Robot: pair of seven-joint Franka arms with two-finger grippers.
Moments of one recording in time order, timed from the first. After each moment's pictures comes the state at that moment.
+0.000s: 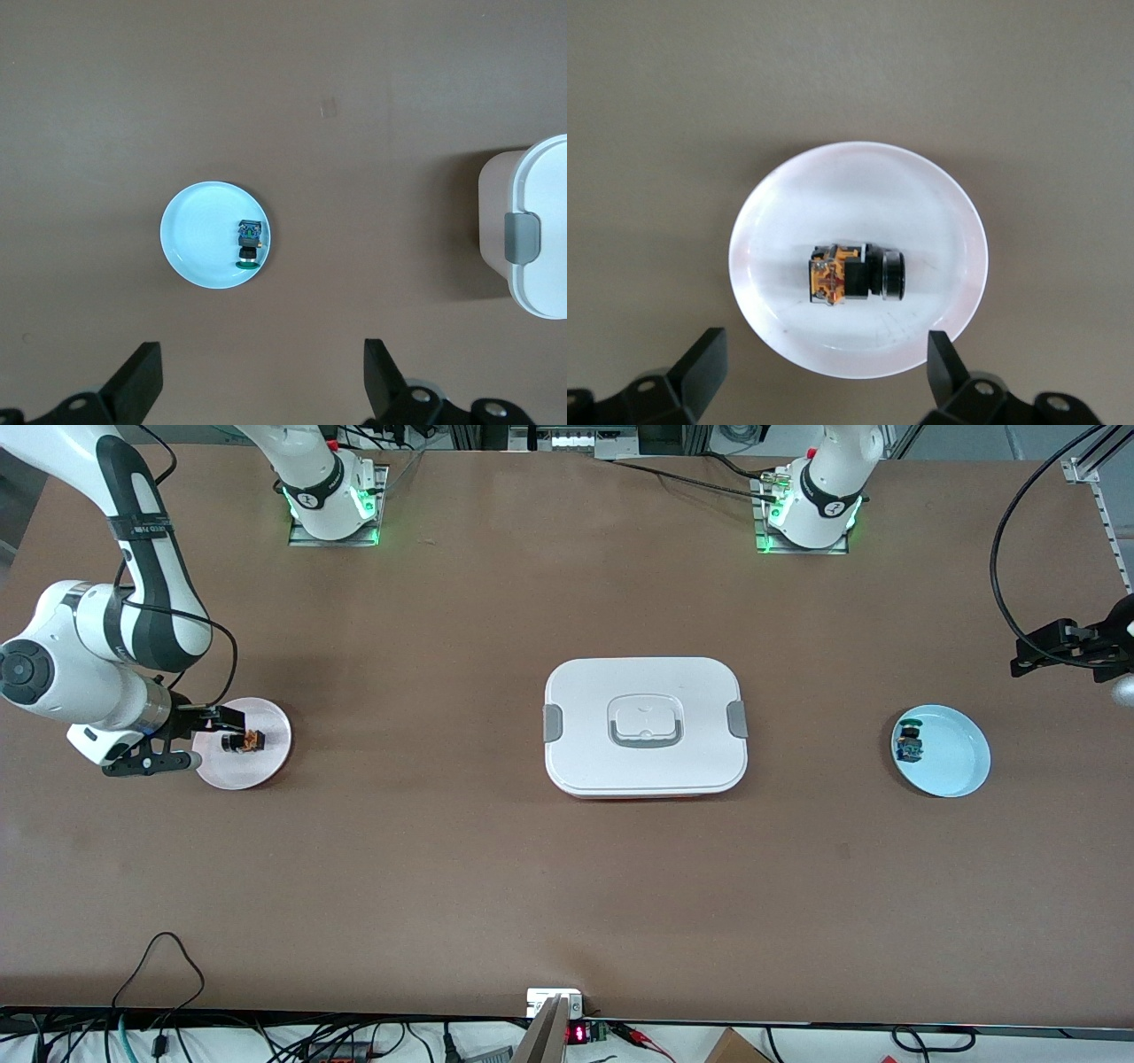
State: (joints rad) left arm 0.21 0.13 -0.14 -1.46 0.06 1.51 0.15; right arm -0.05 0.31 -0.09 -2.04 -0.03 2.21 -0.22
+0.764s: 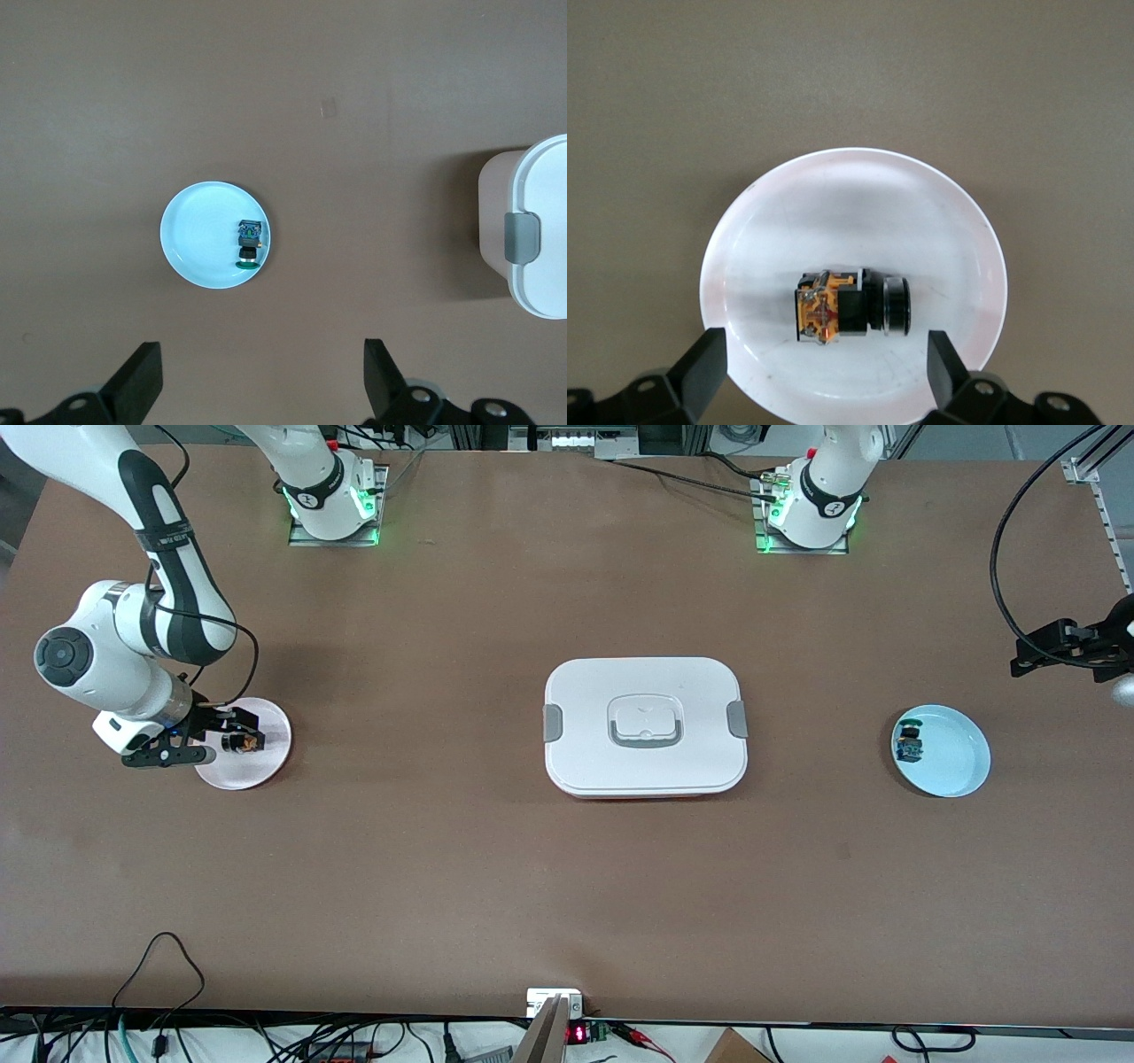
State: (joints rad) left arm 0.21 0.13 -0.14 -1.46 0.06 1.51 0.15; right arm -0.05 0.32 -0.09 -2.17 -0.03 2.45 -0.20
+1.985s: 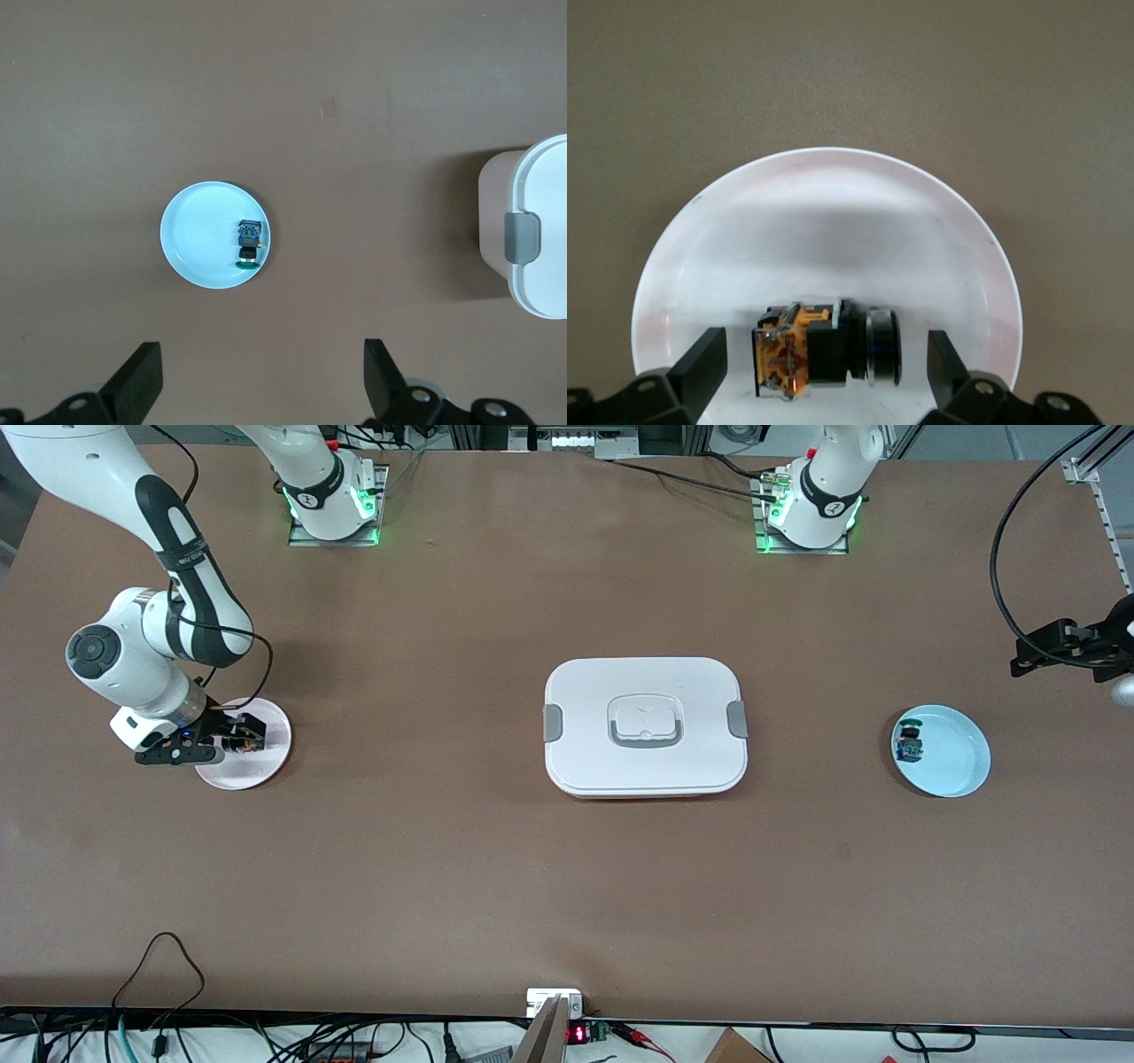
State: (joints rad) left arm 0.21 0.13 -0.14 -1.46 0.06 1.51 0.15; right arm -0.08 0.39 -0.08 -2.24 -0.03 2.68 -0.21
